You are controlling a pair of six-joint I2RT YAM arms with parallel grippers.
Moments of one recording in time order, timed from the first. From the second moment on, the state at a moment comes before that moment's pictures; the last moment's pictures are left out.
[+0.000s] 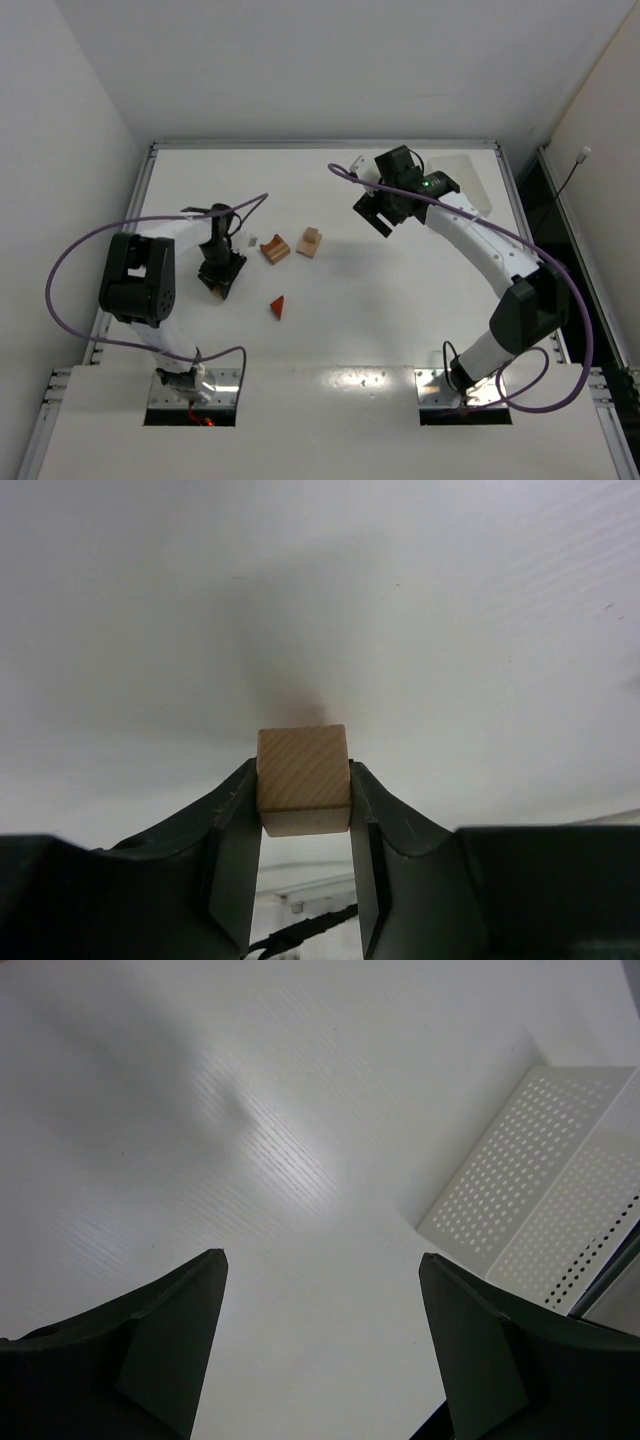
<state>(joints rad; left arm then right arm) -0.13 1.74 1.01 -0.90 0.04 0.31 0.49 1.59 1.41 -0.76 0.15 -0.45</state>
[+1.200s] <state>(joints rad) -0.46 1.32 0.57 -0.09 0.10 -0.25 0.49 1.59 1.38 -0.73 0.18 -0.40</state>
